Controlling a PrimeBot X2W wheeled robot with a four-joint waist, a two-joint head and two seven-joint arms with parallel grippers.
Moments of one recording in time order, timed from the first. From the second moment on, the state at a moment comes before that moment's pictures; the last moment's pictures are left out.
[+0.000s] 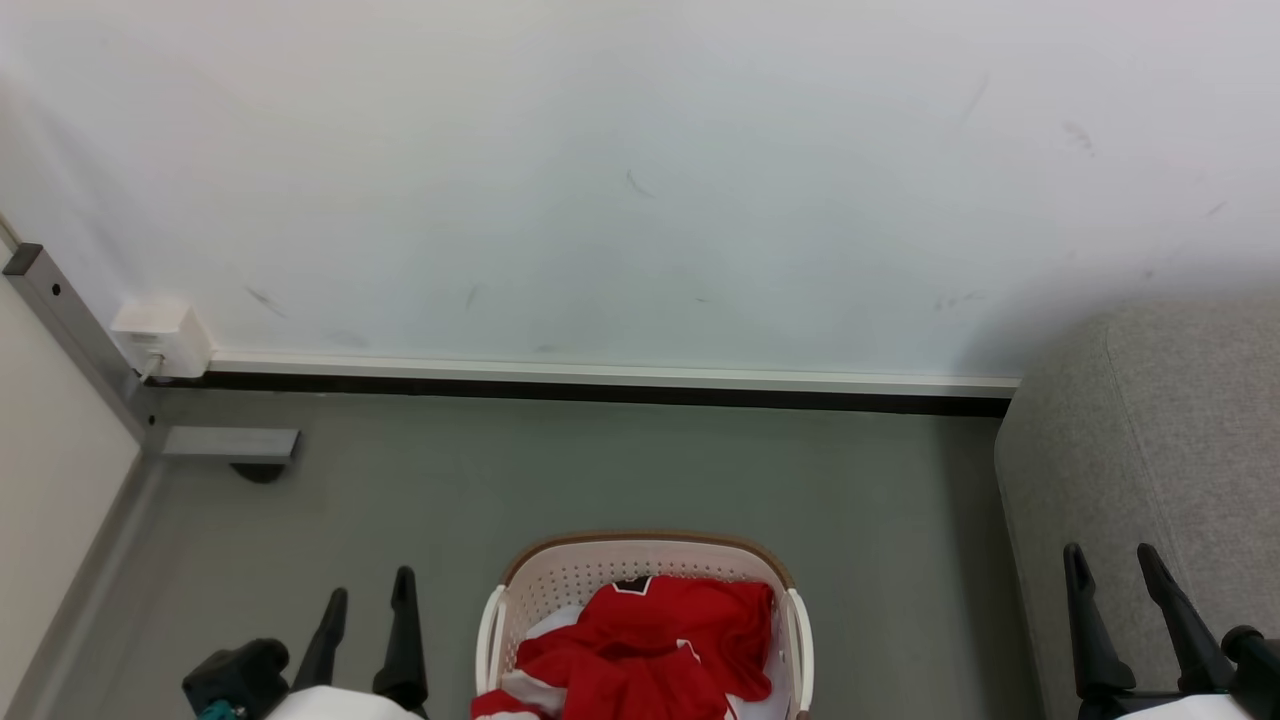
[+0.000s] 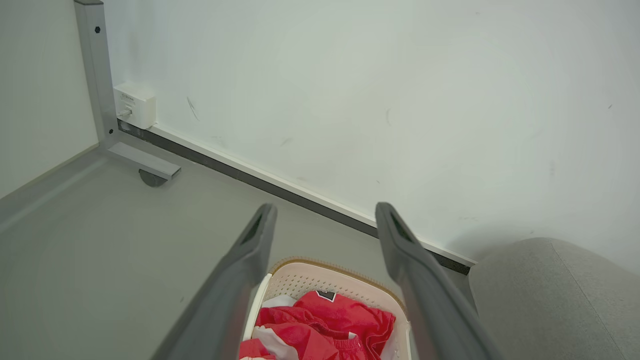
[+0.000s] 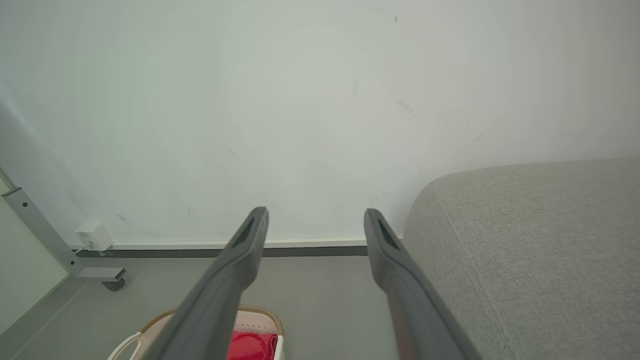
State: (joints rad) left arm -0.06 0.04 -0.05 0.27 -0.45 0.03 -0.16; right arm -0.03 -0.12 0.02 0.20 0.38 0.13 -0.17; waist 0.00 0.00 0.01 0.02
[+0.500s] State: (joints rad) left arm -0.06 0.04 -0.05 0.26 -0.31 0.05 -0.20; right arm -0.02 -0.11 0.01 0.19 0.29 0.13 -0.20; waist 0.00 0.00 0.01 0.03
